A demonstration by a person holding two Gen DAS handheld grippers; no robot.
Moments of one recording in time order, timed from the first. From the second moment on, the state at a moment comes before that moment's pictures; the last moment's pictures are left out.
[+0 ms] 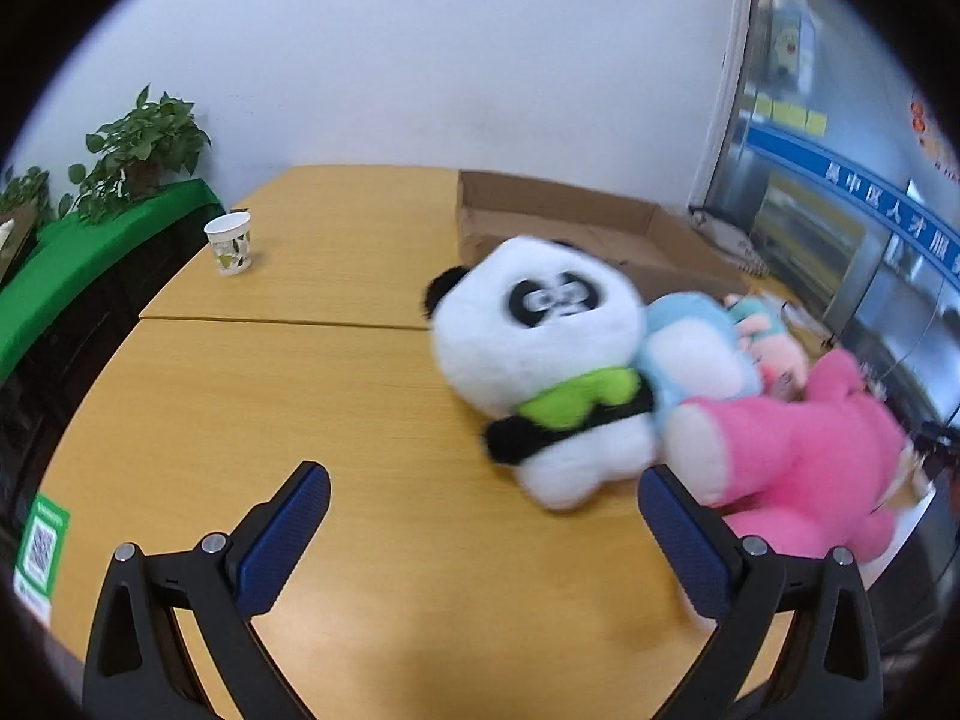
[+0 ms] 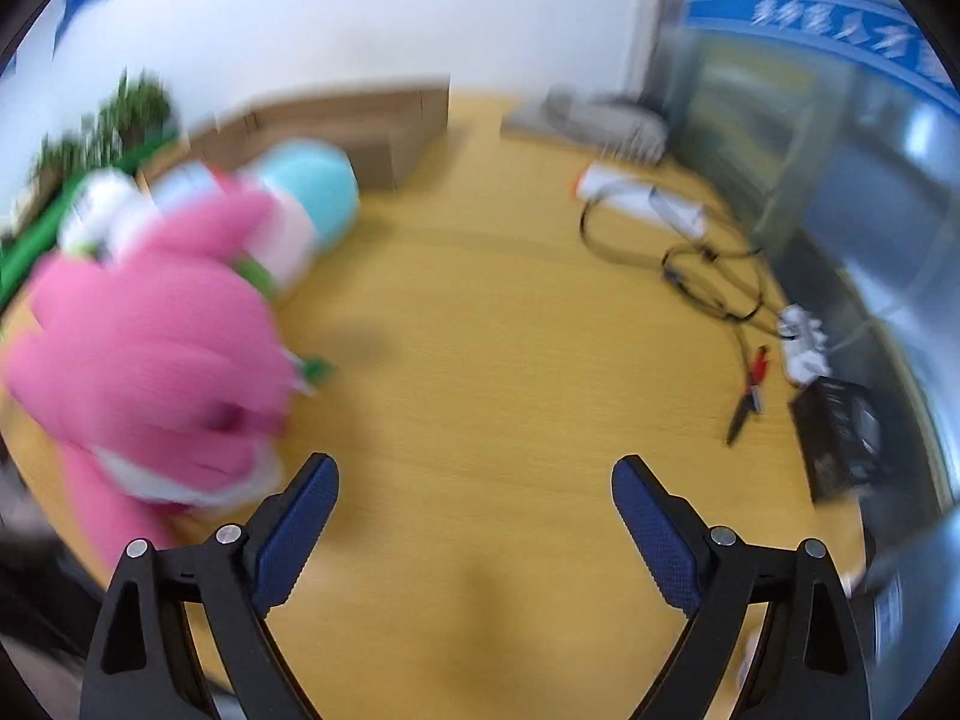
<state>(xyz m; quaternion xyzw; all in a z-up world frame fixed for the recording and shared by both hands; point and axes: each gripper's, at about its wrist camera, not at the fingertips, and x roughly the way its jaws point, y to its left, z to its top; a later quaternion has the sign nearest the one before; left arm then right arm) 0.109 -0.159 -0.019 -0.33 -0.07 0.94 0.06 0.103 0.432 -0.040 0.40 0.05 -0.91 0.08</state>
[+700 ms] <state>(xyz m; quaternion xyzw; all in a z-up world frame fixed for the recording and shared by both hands) 0.091 0.024 -0.039 -0.37 -0.09 0.91 0.16 0.116 0.272 -0.047 0.40 0.07 -0.92 0.00</state>
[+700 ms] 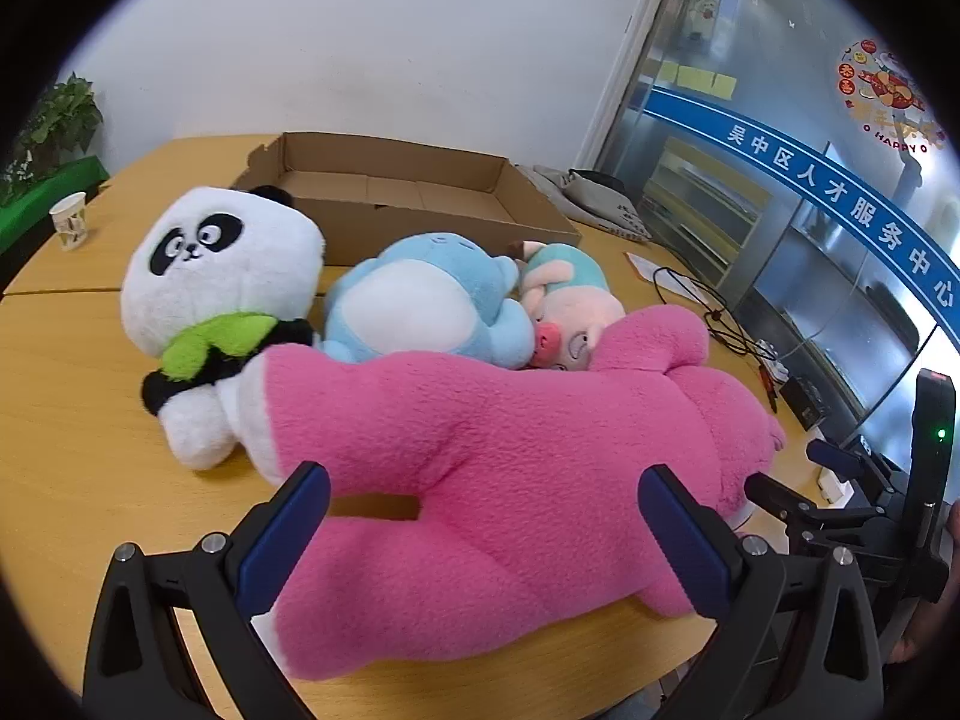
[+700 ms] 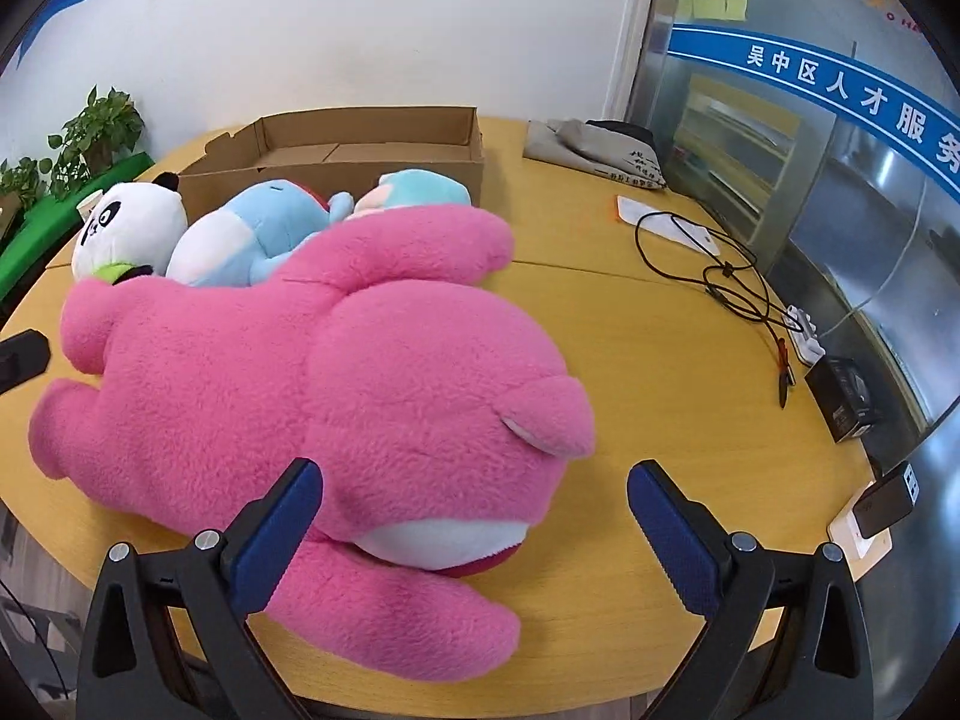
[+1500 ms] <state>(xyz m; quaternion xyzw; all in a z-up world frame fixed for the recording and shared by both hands) 0.075 0.030 -0.070 -0.43 -0.12 0.87 0.19 0.092 0.267 -0.046 0.39 0.06 -0.92 0.02</state>
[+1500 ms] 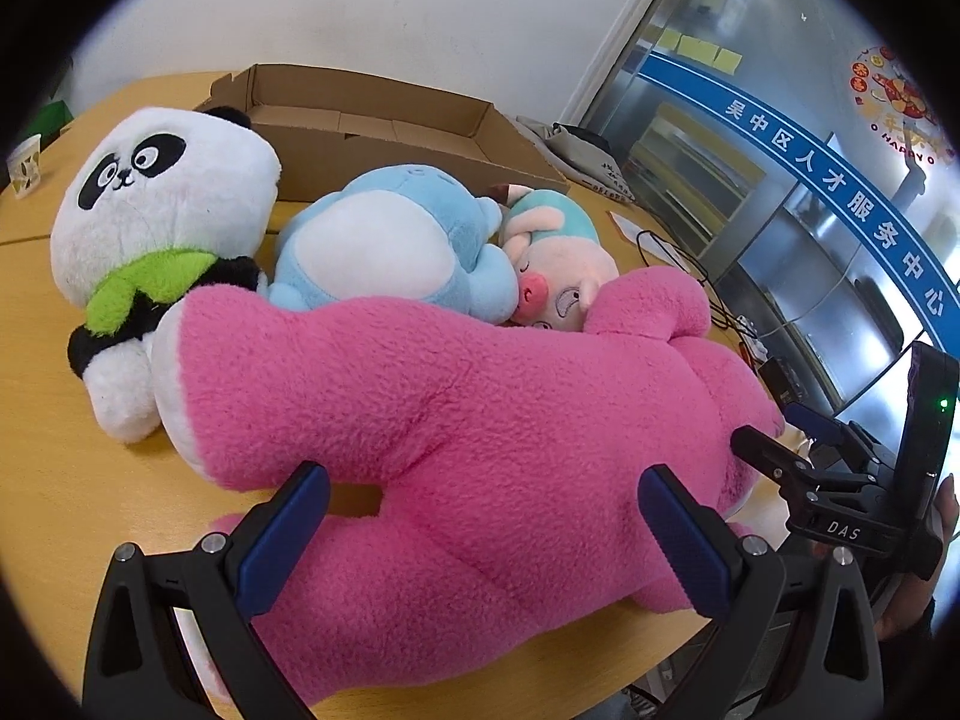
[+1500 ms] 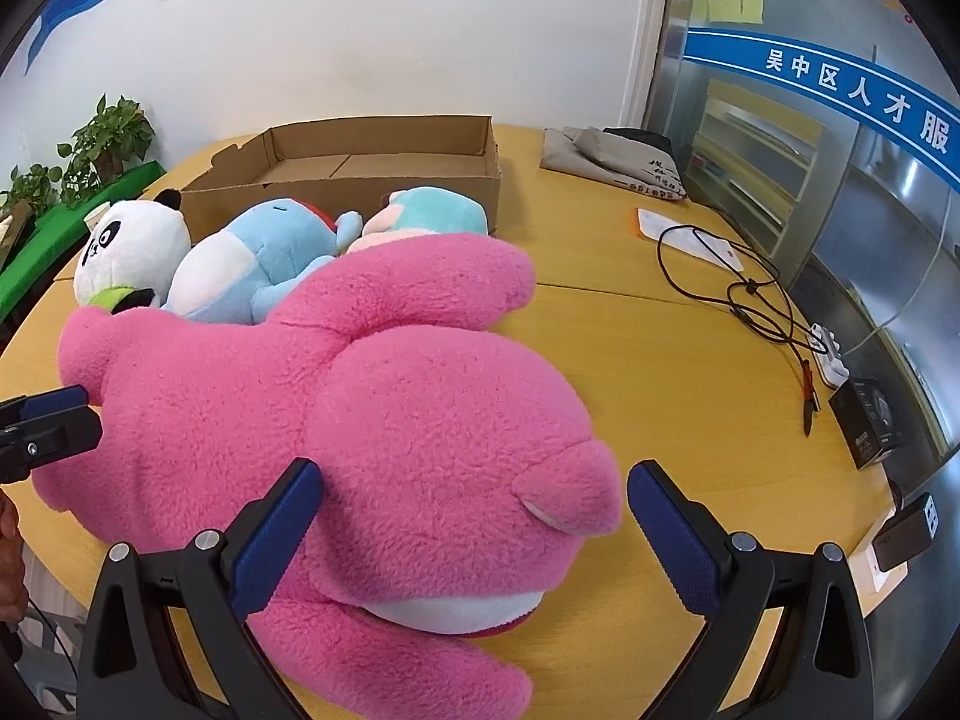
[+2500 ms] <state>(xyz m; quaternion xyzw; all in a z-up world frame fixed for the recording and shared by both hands) 0.047 0.021 -0.105 -0.48 -0.20 0.81 0.25 0.046 0.310 -0.103 0.41 -0.10 -0.89 0.15</state>
